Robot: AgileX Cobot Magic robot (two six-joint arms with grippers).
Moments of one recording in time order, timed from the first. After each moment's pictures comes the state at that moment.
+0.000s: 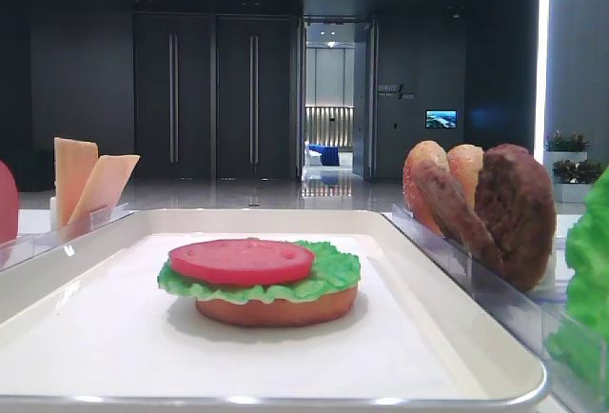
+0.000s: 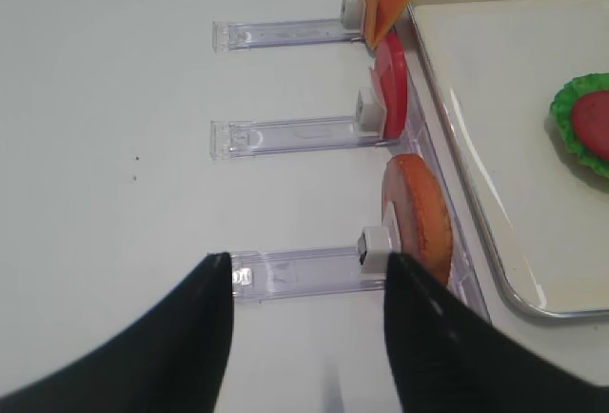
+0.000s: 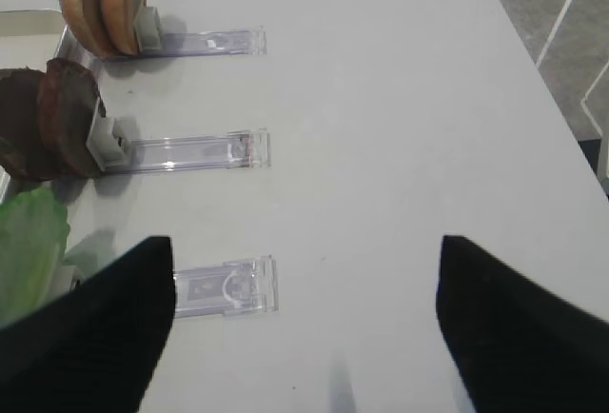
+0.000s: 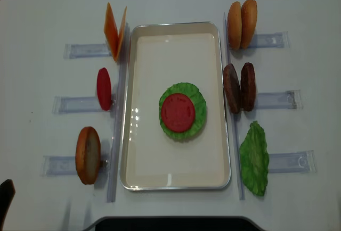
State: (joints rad) left arm -0.04 -0.02 -0.48 0.01 1.11 0.01; right arm -0.09 -0.01 -0.51 0.09 1.13 -0.09
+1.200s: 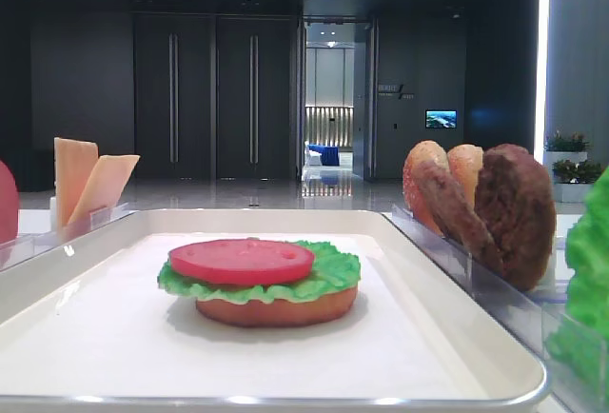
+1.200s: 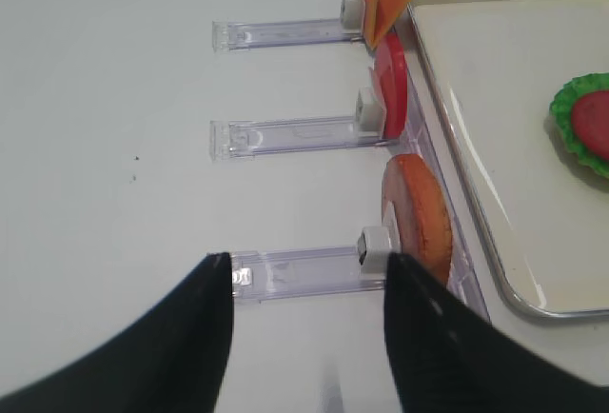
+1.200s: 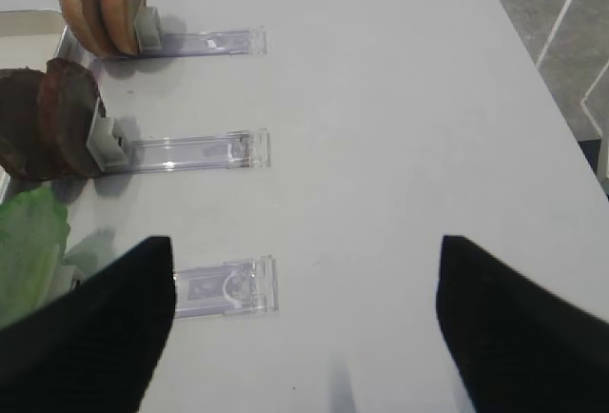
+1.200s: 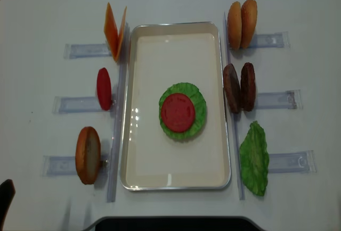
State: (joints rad) left arm -0.04 -0.02 -0.48 0.01 1.11 0.01; right arm -0.09 -0.01 -0.51 0.09 1.13 -0.09
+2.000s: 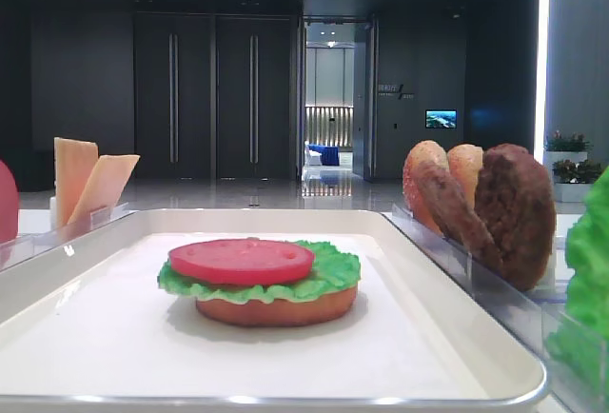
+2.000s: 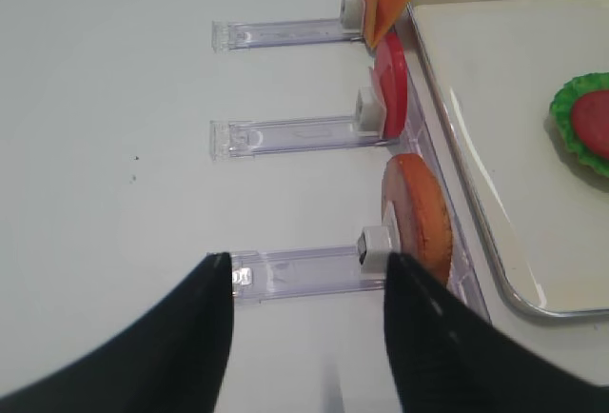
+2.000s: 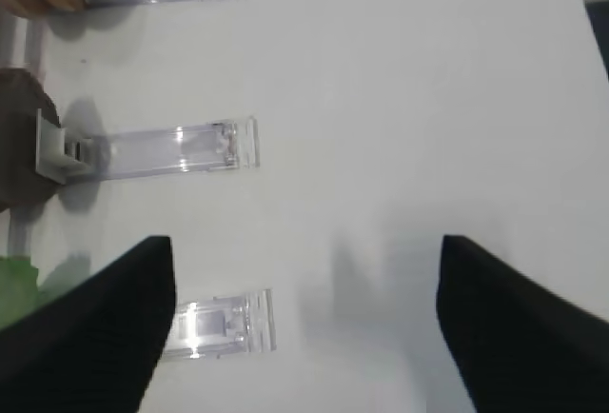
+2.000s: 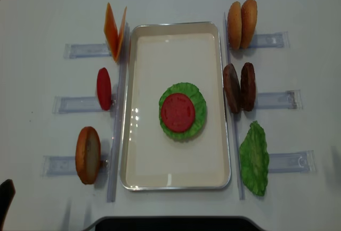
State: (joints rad) left arm -0.04 -0.02 -0.48 0.01 1.11 0.01; right arm -0.09 0.69 -0.72 0.08 0.98 -0.06
